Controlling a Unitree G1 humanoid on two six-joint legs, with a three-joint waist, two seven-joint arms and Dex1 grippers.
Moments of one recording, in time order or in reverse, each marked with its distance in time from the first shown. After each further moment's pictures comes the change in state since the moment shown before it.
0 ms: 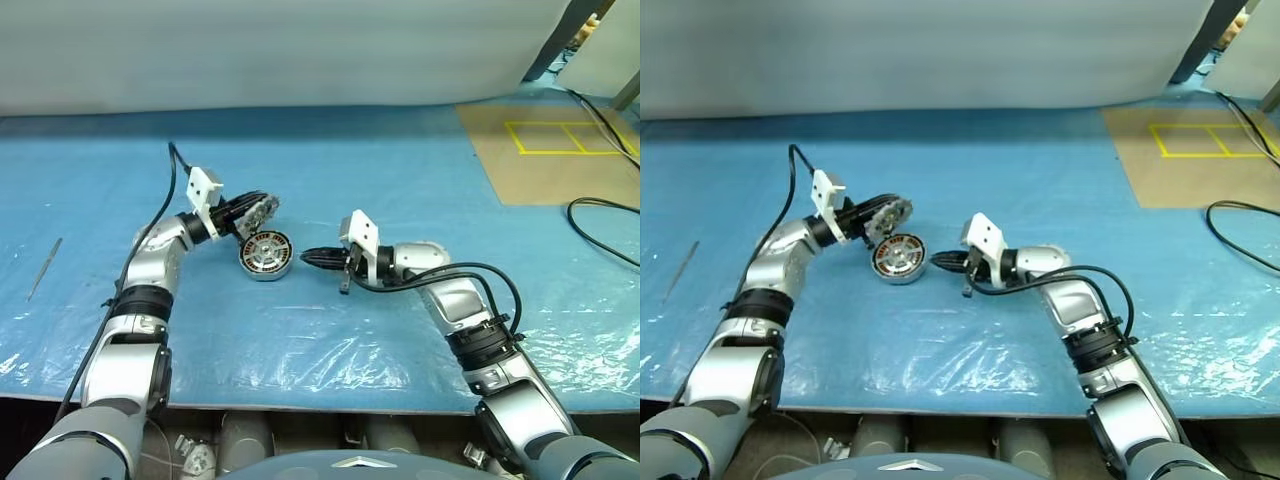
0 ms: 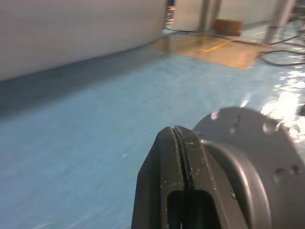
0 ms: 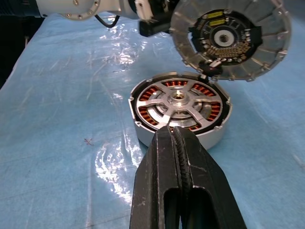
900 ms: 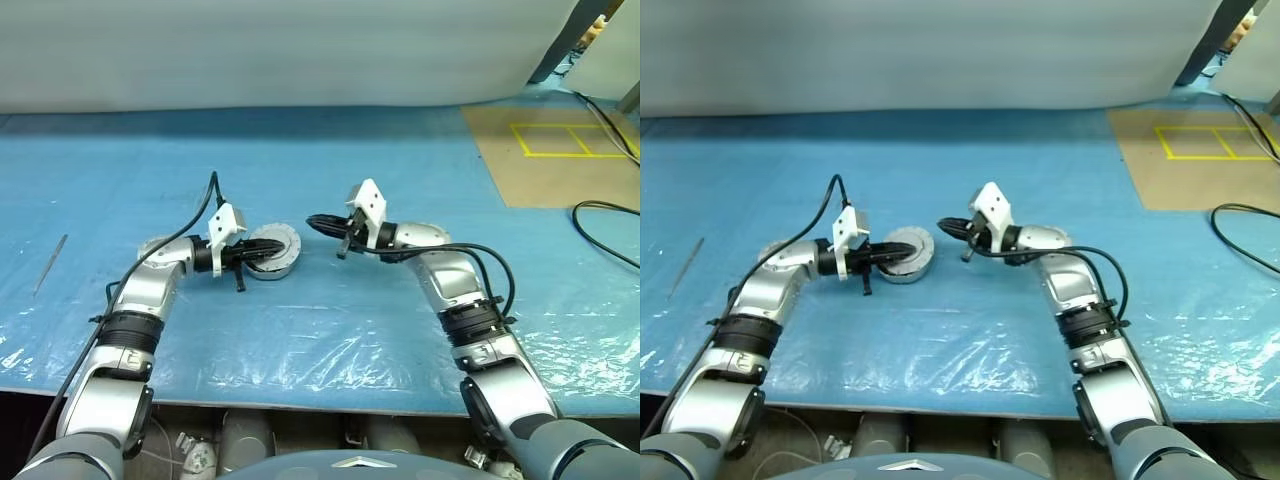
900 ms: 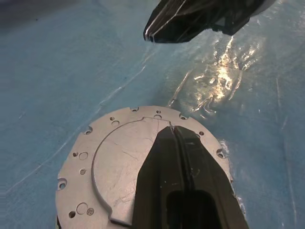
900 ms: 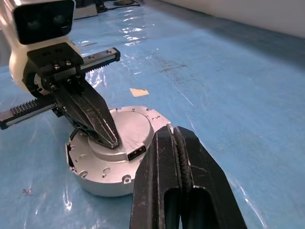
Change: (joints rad) left arm 0.223 0.074 -0.135 -0.337 0.102 0.091 -0.010; right arm -0.115 0.099 -0.068 0.156 -0.008 -0.030 -0.110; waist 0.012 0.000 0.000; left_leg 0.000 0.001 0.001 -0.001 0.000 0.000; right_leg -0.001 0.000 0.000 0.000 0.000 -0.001
